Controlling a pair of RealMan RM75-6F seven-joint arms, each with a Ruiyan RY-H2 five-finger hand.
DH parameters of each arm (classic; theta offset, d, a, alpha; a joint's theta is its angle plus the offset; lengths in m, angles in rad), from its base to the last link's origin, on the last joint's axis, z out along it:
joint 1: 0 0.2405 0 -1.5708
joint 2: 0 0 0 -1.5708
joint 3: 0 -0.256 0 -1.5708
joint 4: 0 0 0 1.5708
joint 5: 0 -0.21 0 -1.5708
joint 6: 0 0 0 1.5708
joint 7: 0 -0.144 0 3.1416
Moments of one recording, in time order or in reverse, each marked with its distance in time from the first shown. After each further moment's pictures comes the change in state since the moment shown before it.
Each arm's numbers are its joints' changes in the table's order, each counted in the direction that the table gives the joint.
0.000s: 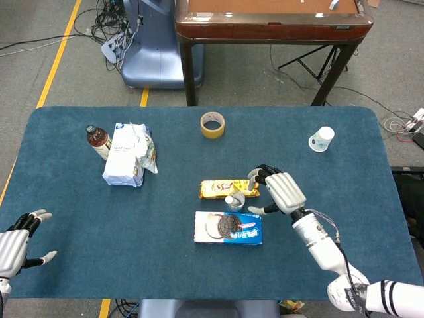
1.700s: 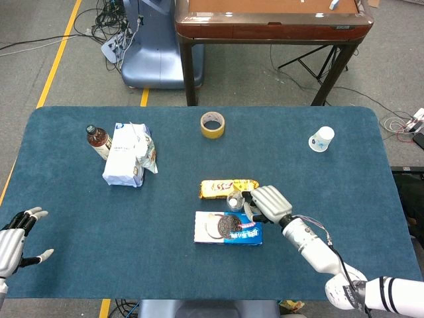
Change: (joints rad) left arm 0.007 -0.001 0.008 -0.010 0.000 -0.022 0.010; right arm 0.056 0.040 0.010 0.062 -0.093 0.207 0.007
